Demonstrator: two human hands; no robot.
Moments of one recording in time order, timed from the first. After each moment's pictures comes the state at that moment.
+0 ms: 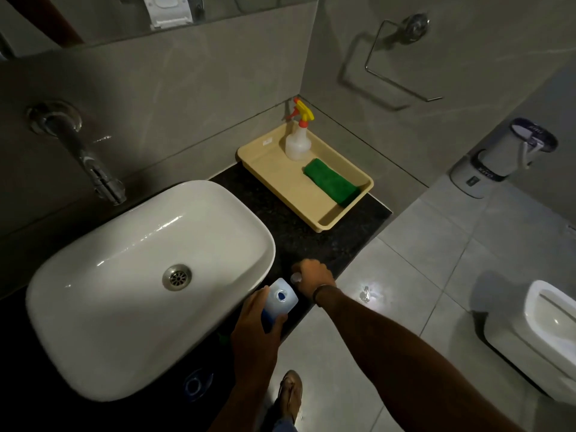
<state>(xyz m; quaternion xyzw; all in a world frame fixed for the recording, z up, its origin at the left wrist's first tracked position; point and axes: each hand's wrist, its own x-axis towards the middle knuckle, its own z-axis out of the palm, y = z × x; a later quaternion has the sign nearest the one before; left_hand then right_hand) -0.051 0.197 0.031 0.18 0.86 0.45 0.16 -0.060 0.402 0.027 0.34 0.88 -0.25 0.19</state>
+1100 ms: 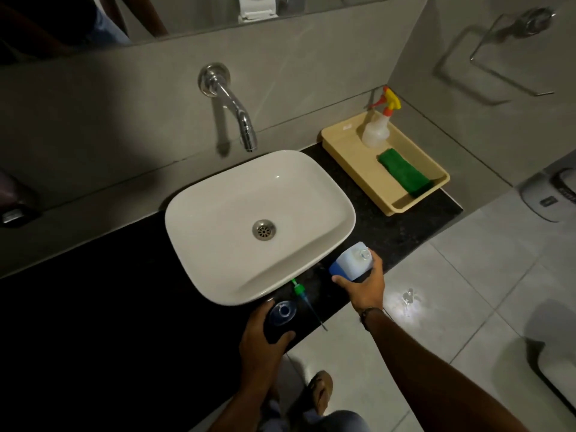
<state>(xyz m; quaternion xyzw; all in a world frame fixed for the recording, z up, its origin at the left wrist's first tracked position) -0.029 0.006 -0.017 0.04 0.85 0.50 0.16 -0.007 0.260 0.005 0.43 0.72 -0.51 -0.18</state>
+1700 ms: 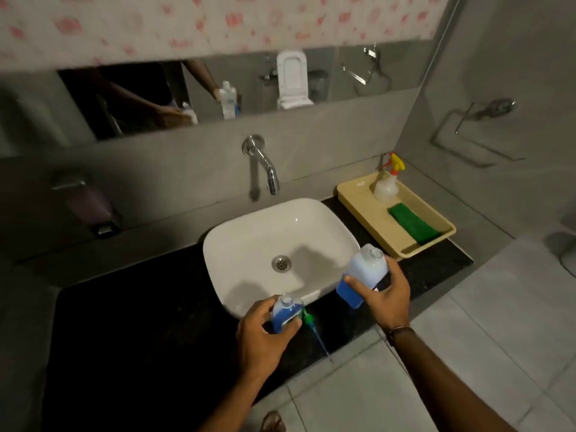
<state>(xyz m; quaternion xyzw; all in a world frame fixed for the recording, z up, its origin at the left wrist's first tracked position) -0.036 -0.001 0.105 0.08 0.79 0.61 0.03 0.009 0.250 0.145 0.23 0.79 -0.49 -0.30</state>
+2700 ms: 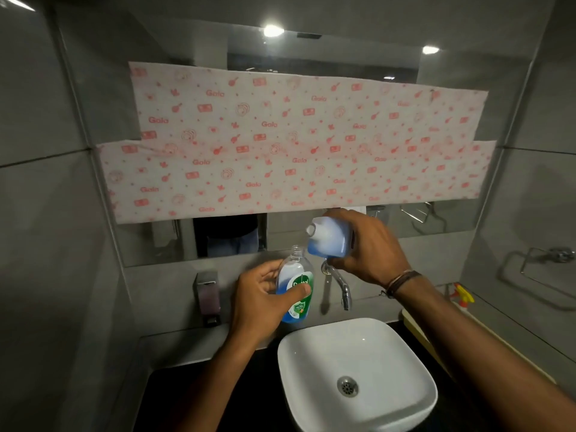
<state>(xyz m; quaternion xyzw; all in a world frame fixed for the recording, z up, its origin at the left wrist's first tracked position) -0.115 -0.124 0.400 0.16 0.72 0.65 -0.15 -0.116 0.092 0.485 -0.13 0.92 -0.15 -0.33</state>
